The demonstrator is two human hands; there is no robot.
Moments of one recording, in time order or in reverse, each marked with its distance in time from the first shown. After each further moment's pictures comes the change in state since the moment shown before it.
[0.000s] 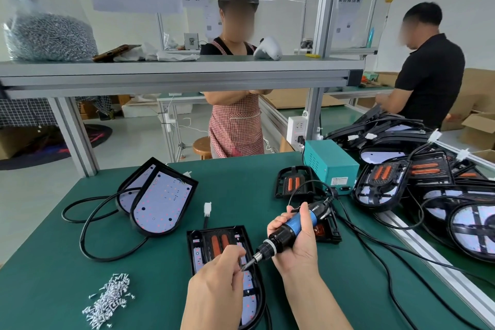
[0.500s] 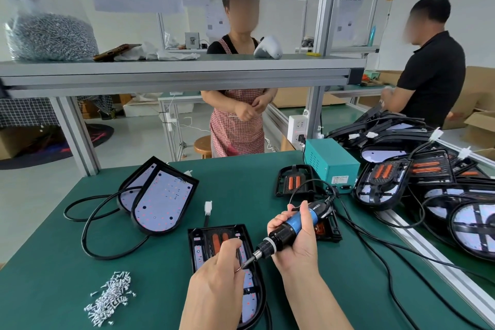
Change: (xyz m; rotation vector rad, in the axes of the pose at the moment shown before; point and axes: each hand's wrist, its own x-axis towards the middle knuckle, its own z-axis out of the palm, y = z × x) left_hand 0.001 -0.004 0.002 0.079 0.055 0.149; right_hand -0.002 0.001 0.000 0.005 0.007 -0.006
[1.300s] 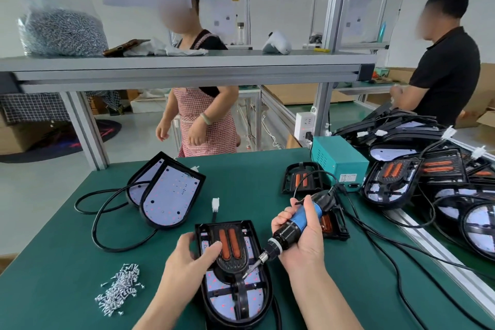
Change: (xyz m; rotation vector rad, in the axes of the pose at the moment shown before) left_hand 0.018 -0.071 -0.011 -0.456 -0.145 -0.735; right_hand -0.005 0.004 0.004 -0.070 -0.068 -0.014
